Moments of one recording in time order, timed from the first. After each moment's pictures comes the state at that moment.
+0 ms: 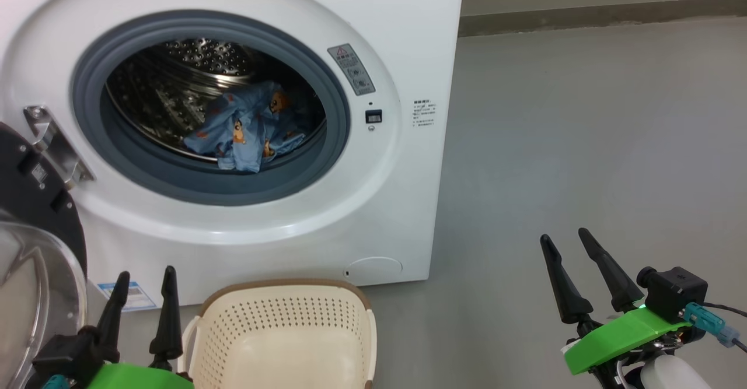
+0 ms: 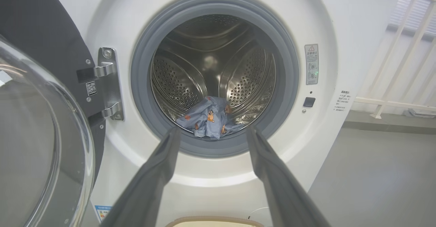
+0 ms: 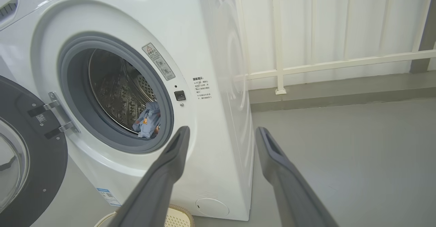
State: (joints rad) left arm -0.11 0.17 -0.03 0.32 -0.38 -0.13 -0.26; right arm -0.13 -0.21 0.24 0.28 0.50 0.12 -0.25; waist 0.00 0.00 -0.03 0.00
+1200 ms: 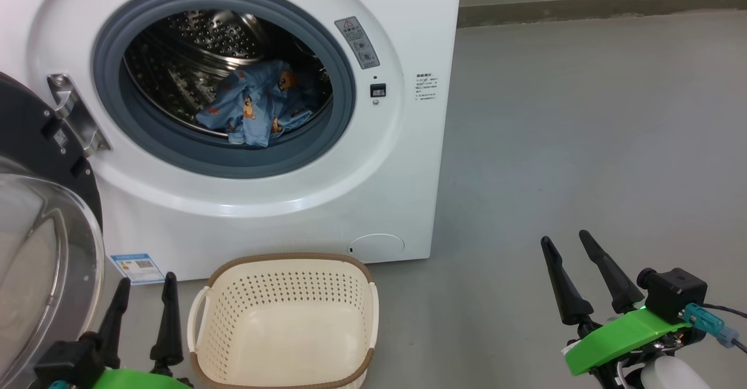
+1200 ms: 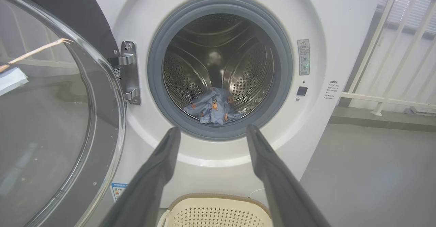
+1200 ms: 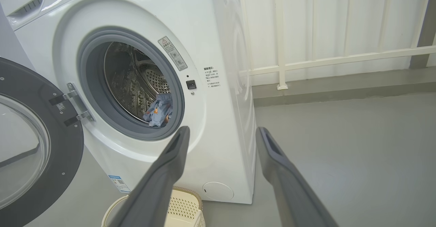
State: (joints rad) left arm -0.10 0.16 -0.03 0.32 -0.37 -0.13 -0.26; right arm -0.13 -0.21 0.24 0.29 0.50 0.12 -0.25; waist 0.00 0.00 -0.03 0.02
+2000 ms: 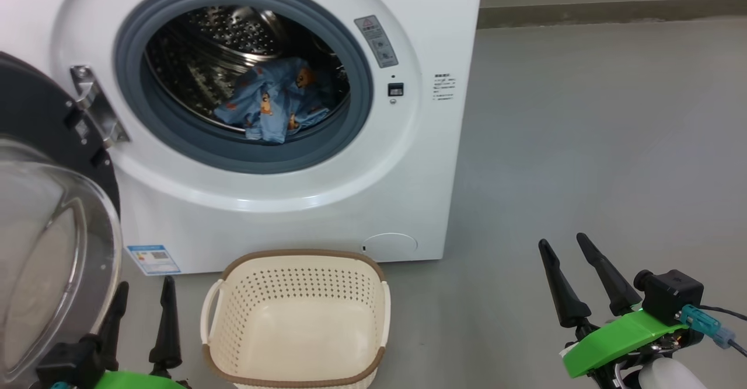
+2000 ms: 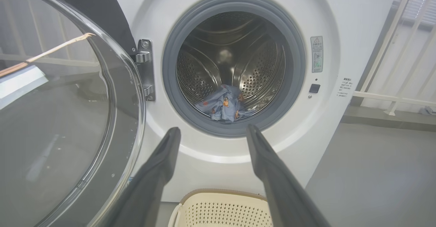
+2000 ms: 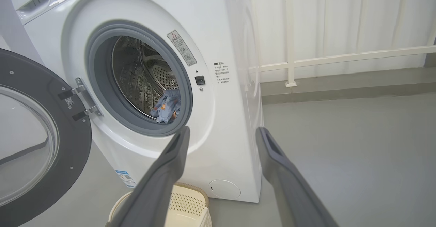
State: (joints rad) left arm -0.10 0.16 -0.01 0.33 -0.36 -0.13 -0.26; right arm -0.13 -0.21 0.25 0.30 0.50 0.12 -0.25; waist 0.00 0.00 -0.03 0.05
